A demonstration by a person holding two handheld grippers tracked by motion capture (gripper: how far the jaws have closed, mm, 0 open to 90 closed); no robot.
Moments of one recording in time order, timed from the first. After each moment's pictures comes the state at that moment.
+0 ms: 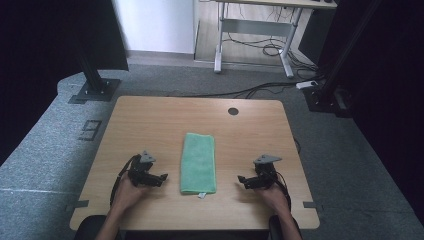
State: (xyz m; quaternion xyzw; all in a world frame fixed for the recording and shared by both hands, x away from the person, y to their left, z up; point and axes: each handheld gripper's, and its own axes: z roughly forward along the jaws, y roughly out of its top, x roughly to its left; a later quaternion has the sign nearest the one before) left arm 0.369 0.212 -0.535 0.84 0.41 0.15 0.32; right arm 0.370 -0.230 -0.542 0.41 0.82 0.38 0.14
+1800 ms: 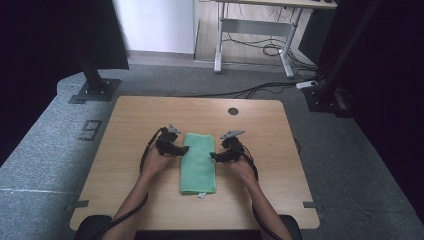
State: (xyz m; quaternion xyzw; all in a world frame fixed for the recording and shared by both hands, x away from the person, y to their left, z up) left arm 0.479 0.144 -0.538 0.85 0.39 0.15 0.32; right arm 0.463 -0.127 -0.538 0.37 0.84 0.37 0.13
